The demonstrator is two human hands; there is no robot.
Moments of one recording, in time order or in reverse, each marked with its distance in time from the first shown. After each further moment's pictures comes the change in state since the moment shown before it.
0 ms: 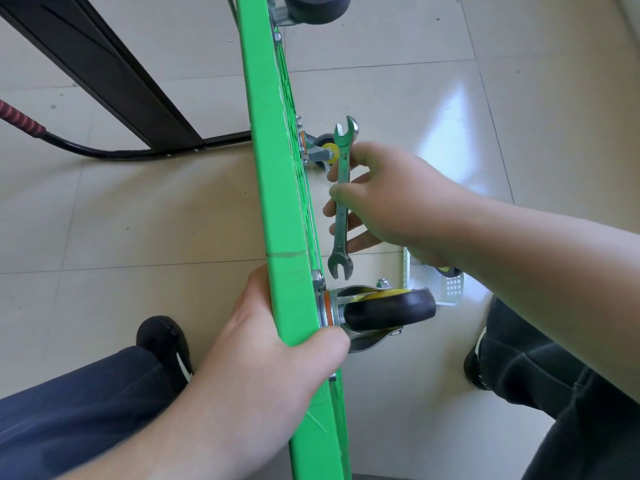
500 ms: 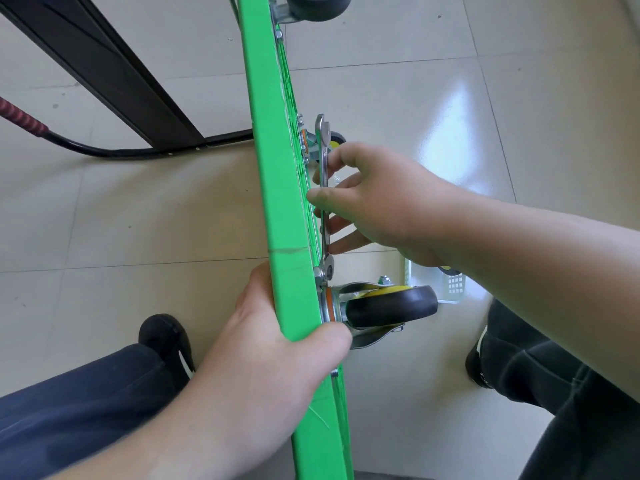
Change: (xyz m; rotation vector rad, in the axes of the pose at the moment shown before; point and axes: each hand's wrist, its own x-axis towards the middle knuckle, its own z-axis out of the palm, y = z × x) left_hand -0.001 0.001 0.000 -0.007 0.007 0.011; right_hand 0.003 0.005 0.009 0.064 -0.065 -0.023
